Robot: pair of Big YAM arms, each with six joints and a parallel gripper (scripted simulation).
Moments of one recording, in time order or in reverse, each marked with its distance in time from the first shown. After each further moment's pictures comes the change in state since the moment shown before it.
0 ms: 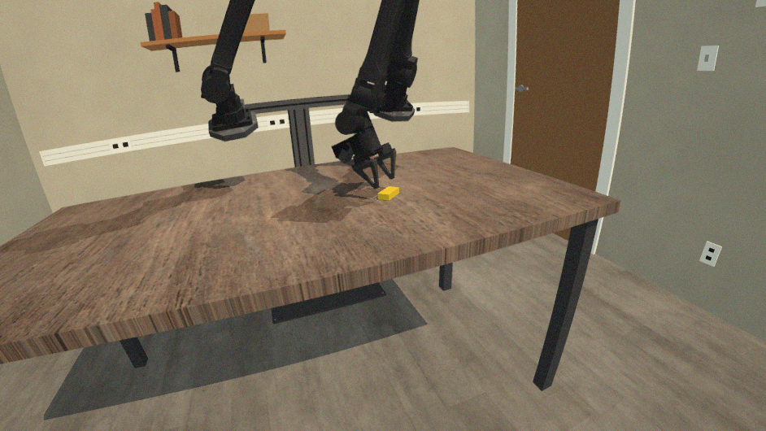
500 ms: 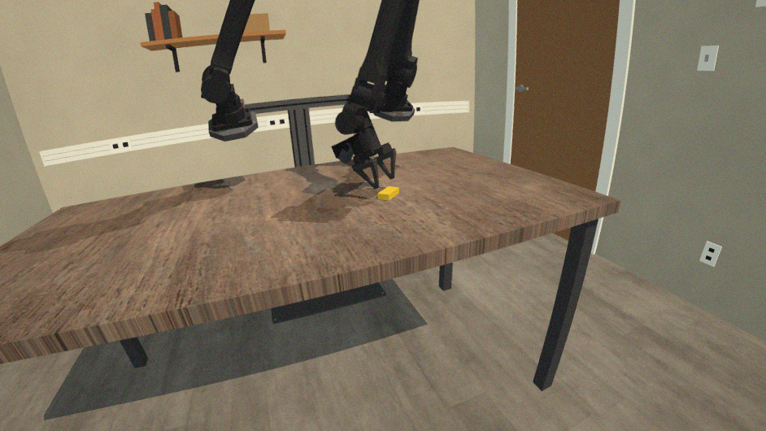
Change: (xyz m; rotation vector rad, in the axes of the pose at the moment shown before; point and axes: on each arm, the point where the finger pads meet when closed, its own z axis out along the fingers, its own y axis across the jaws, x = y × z) left arm 0.000 0.000 0.000 0.000 0.000 0.000; right arm 0.000 0.000 0.000 0.000 0.000 0.000
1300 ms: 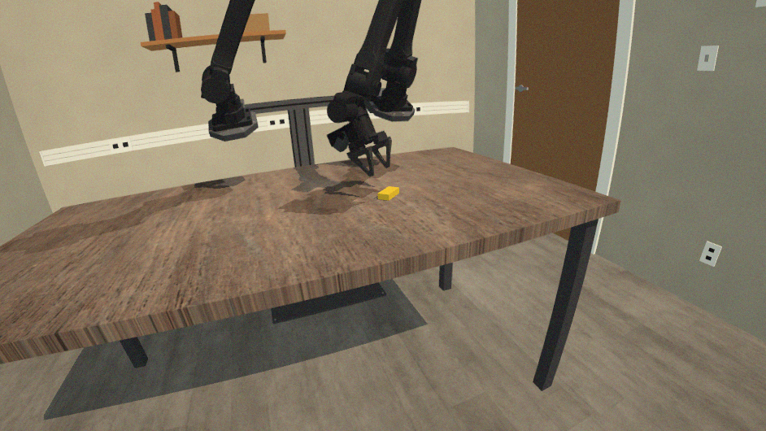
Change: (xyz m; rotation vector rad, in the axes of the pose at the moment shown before) left arm 0.000 -0.001 -0.035 0.001 0.000 -0.002; right arm 0.000 0.000 0.000 0.000 0.000 0.000
